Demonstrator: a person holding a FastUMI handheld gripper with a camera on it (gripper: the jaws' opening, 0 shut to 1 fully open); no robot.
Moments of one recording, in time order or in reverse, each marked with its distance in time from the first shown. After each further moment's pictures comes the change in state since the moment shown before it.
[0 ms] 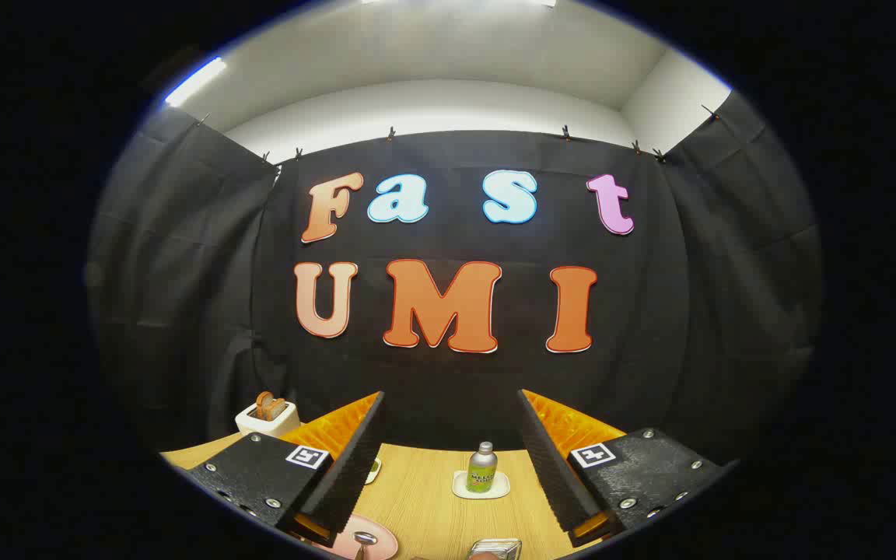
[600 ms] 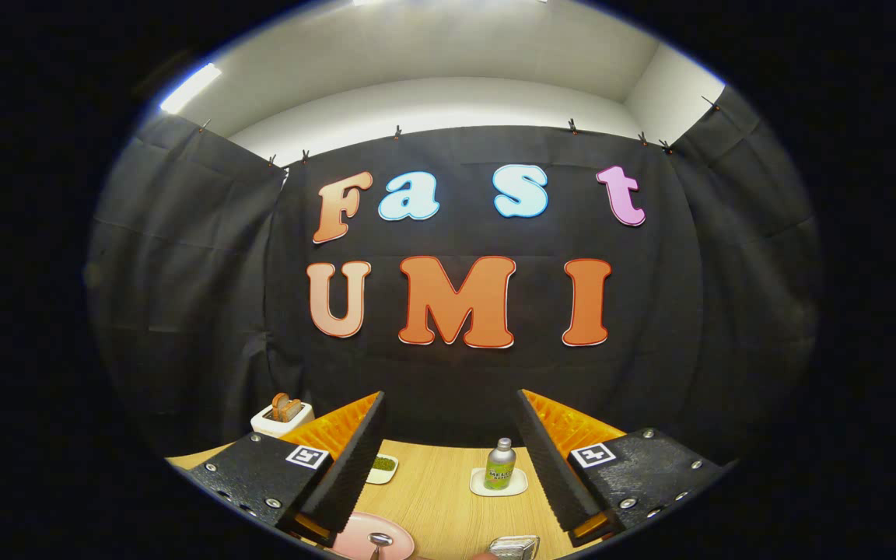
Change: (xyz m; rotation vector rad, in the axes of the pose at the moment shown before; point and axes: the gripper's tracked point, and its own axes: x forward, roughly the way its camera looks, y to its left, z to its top) arm 0.003 0.017 -0.005 0.028 0.013 0.043
